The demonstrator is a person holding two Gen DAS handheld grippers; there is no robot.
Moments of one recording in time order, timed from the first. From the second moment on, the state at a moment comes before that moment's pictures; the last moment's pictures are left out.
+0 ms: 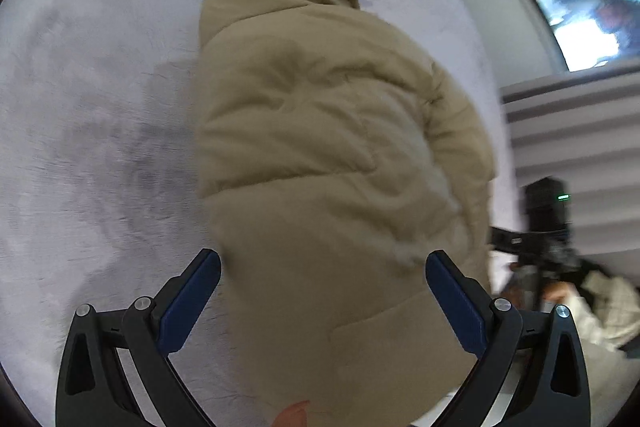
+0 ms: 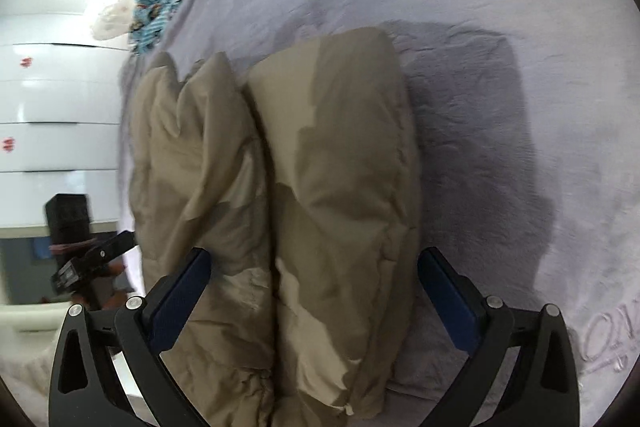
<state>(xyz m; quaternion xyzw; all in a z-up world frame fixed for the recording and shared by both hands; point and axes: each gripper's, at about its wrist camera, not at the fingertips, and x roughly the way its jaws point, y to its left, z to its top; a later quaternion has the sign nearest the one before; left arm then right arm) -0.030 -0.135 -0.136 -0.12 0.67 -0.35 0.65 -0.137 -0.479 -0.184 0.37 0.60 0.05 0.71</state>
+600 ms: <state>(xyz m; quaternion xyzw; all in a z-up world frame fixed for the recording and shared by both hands) -0.007 -0.141 -0.202 -0.18 0.70 -0.38 0.58 -0.087 -0.469 -0.232 0.42 0.61 0.14 0.66</state>
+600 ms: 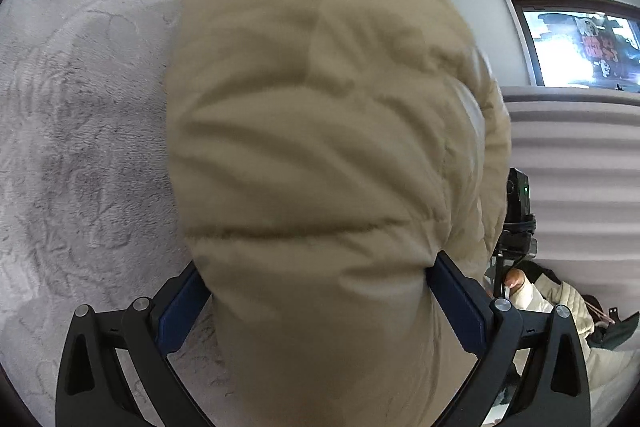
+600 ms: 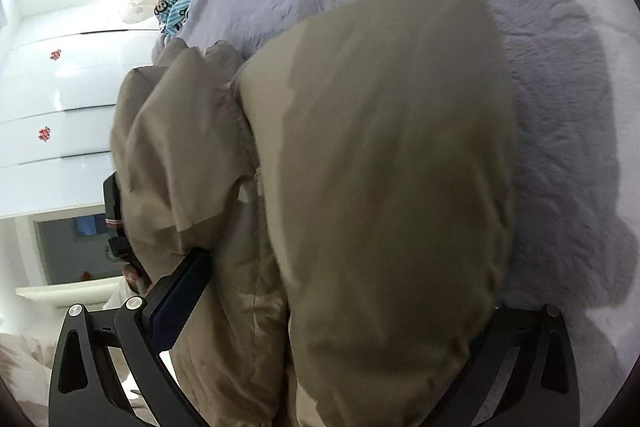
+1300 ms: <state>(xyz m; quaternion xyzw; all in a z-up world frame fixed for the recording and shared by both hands) -0.056 -0.214 -0.109 -0.04 0.63 -0.32 0.71 -0.106 -0.466 -0.206 0.47 0.58 0.10 0.66</state>
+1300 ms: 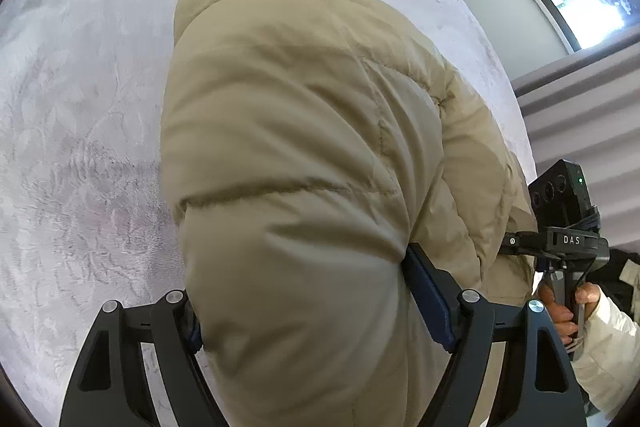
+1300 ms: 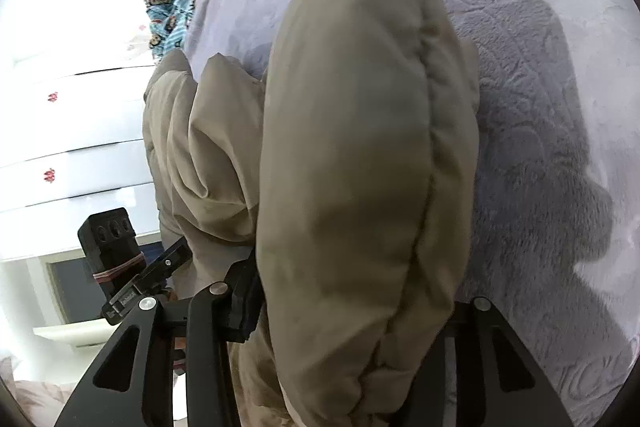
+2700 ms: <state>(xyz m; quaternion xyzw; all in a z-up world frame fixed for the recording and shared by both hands) 0.166 0.158 -0.153 -0.11 0.57 -0.22 0.78 0.176 -0.176 -0.262 0.40 0.58 0.15 0.69</state>
